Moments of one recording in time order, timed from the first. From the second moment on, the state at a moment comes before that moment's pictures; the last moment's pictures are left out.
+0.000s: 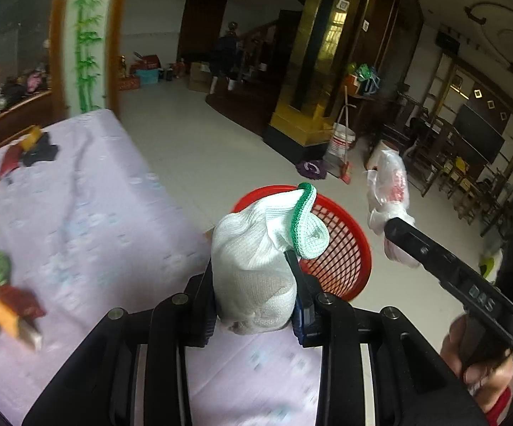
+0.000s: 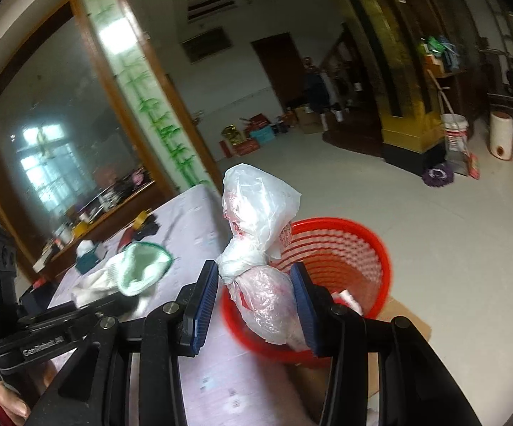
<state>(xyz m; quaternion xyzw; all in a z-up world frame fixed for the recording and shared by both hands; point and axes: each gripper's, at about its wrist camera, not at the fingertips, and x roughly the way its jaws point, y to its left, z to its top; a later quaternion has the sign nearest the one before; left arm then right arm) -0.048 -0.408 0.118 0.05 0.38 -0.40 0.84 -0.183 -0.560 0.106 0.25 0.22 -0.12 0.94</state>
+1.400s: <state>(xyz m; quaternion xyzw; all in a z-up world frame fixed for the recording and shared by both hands) -0.042 -0.183 0.108 0.00 0.37 -0.27 0.89 -0.127 -0.414 0.092 0.17 0.28 0.02 0.95</state>
